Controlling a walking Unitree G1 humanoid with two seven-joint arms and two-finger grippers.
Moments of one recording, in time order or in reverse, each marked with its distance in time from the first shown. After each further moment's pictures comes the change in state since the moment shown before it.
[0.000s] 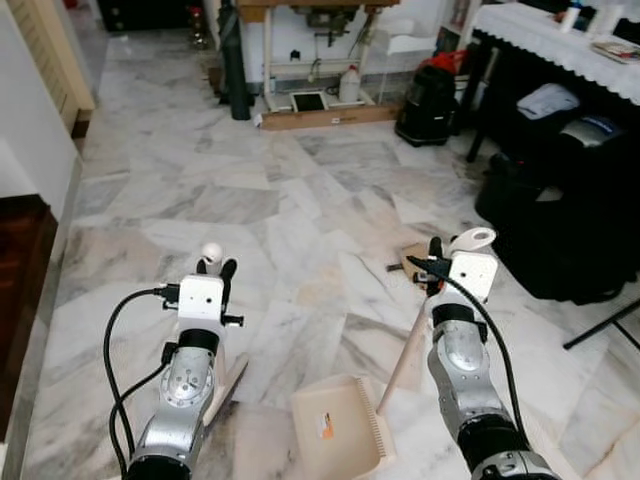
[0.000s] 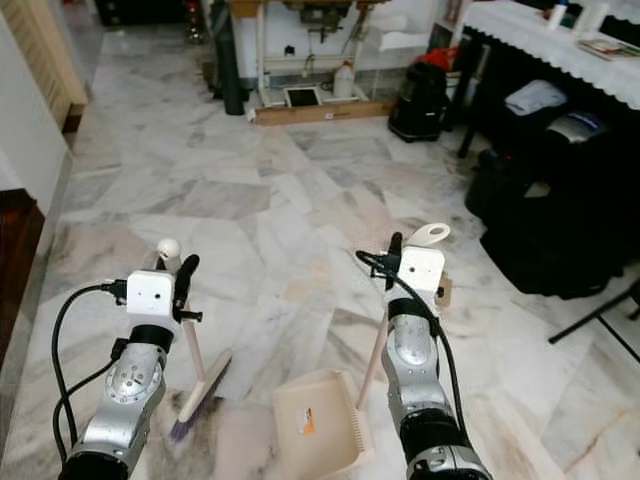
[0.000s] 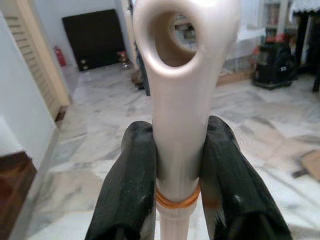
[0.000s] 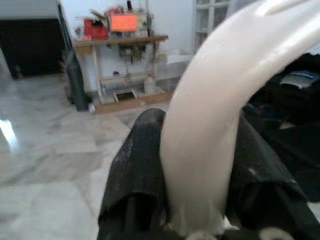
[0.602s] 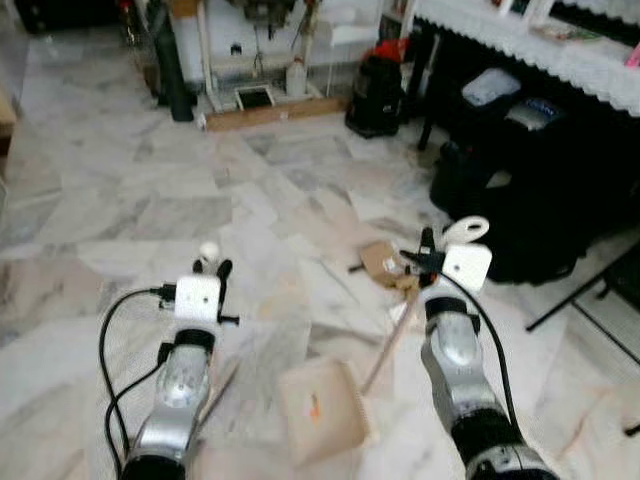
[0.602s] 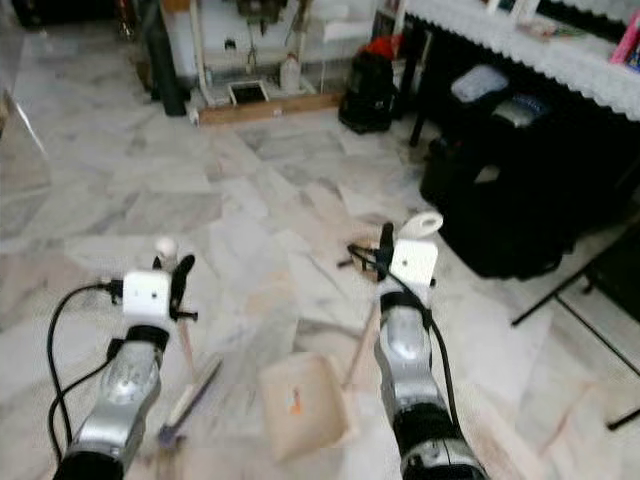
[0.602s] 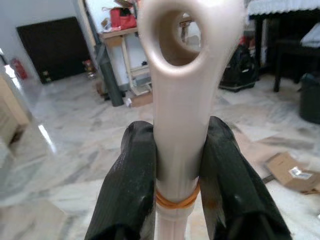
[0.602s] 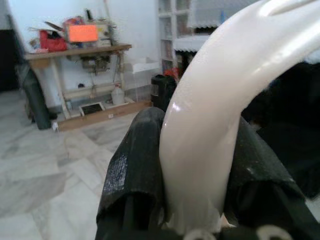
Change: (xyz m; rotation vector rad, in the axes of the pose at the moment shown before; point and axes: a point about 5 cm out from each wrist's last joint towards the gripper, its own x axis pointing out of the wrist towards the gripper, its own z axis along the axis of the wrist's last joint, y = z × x) left arm 0.005 -0.008 0.005 -0.009 -0.016 -0.013; right arm 0.001 -0.012 0.004 0.003 -0.027 -0.033
